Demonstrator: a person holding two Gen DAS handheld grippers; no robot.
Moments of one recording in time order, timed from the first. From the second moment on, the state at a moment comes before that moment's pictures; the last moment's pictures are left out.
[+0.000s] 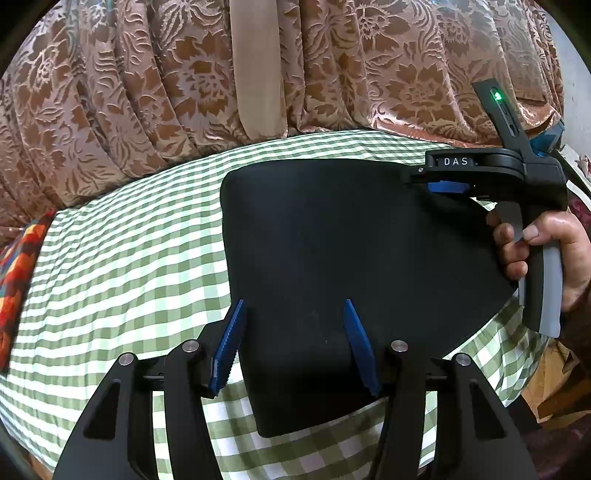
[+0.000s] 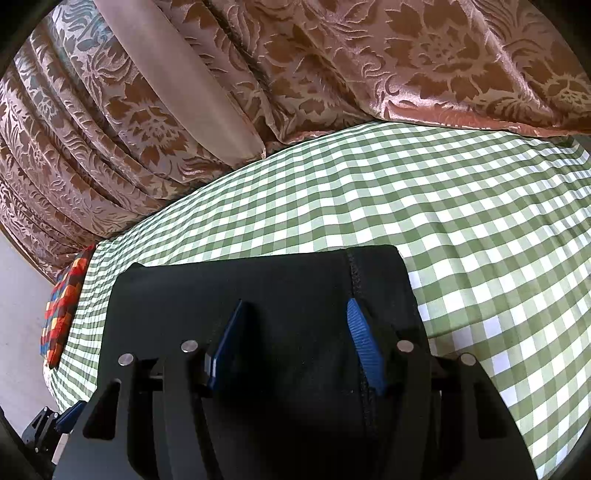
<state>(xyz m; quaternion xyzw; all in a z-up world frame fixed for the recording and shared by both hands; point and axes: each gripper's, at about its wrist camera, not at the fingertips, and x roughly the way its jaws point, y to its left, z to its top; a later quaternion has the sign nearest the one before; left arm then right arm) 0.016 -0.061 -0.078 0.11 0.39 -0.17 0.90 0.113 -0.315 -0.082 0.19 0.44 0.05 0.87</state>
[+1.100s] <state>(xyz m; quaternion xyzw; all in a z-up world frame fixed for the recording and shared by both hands) -0.006 -0.020 -0.091 0.09 0.39 -0.14 0.91 0.000 -0.328 -0.074 0.12 0.46 0.08 0.88</state>
